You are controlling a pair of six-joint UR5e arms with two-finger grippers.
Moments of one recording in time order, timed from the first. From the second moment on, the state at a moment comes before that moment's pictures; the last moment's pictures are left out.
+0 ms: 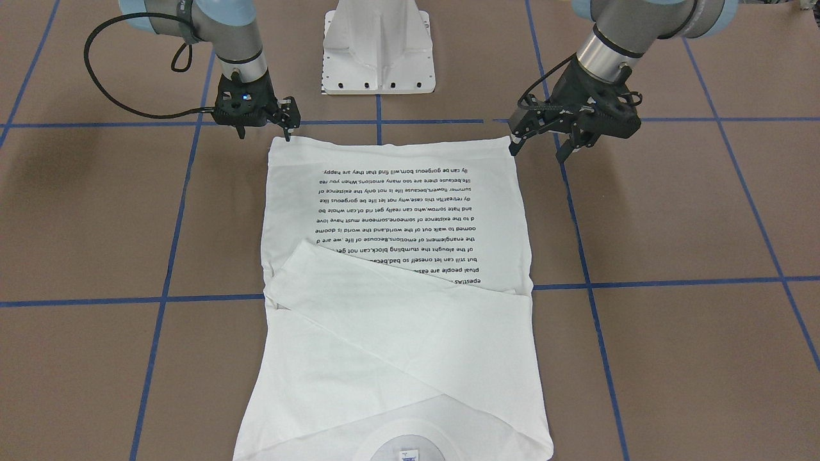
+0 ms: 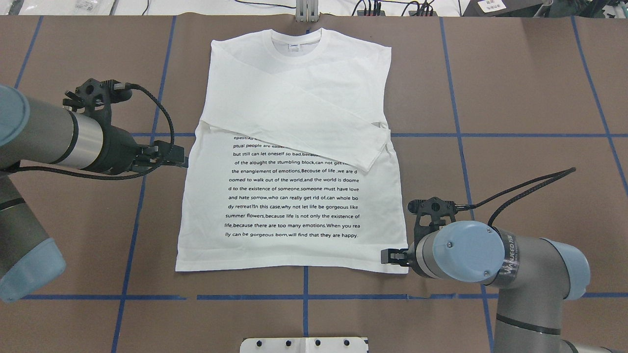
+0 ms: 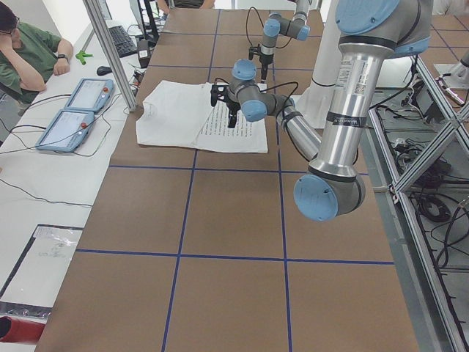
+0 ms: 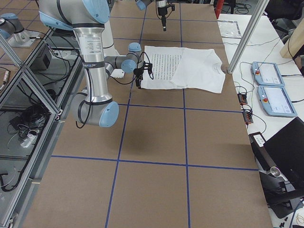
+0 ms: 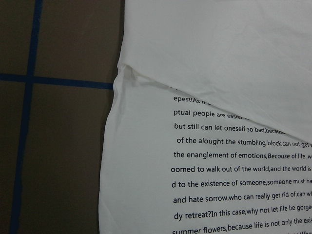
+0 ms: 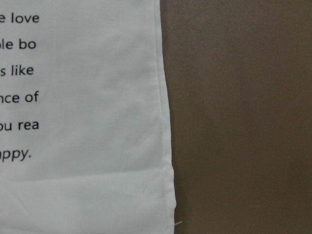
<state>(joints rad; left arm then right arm) -0.73 -1.78 -2.06 -1.91 -2.00 -1.22 0.28 -1.37 2.05 -1.53 1.68 1.42</state>
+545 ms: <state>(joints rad) -0.73 -1.78 -2.06 -1.90 -2.00 -1.22 0.26 -1.37 2.01 -1.43 1.67 1.43</state>
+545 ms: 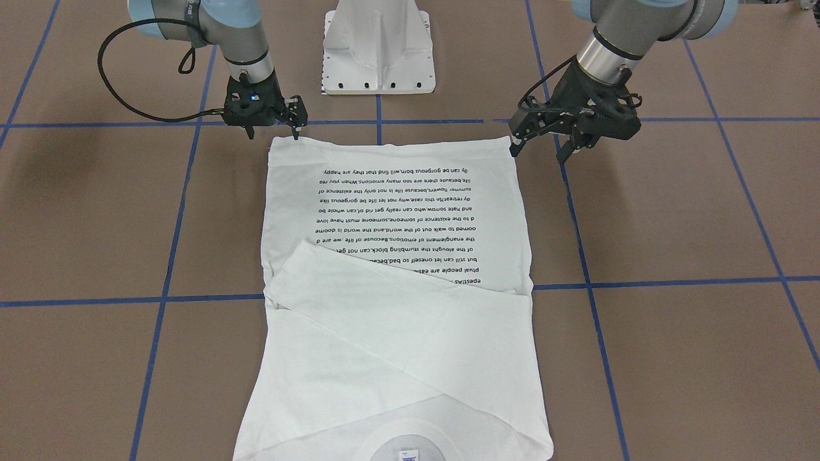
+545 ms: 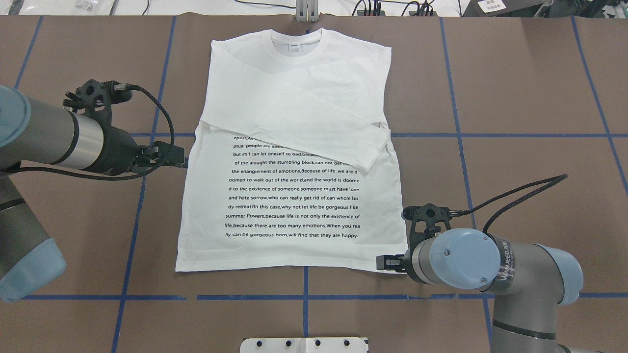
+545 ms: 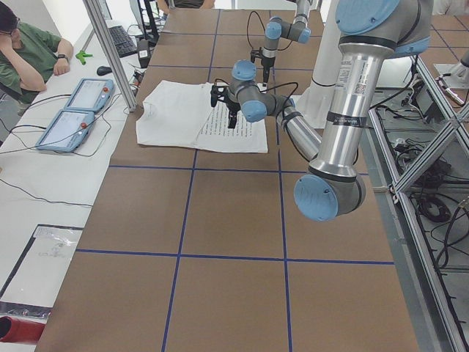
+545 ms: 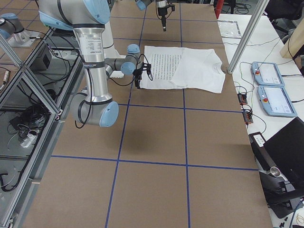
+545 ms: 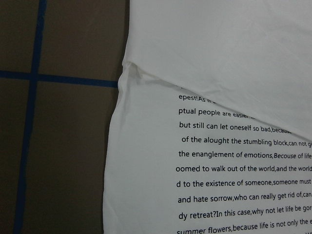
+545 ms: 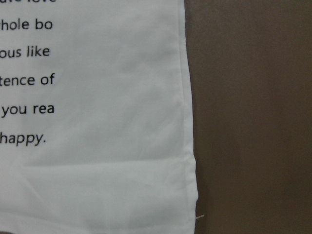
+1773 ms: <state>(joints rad) -0.72 -1.79 -2.06 -1.90 -2.00 -1.22 0.31 -1.37 1.99 -1.44 1.73 1.43</state>
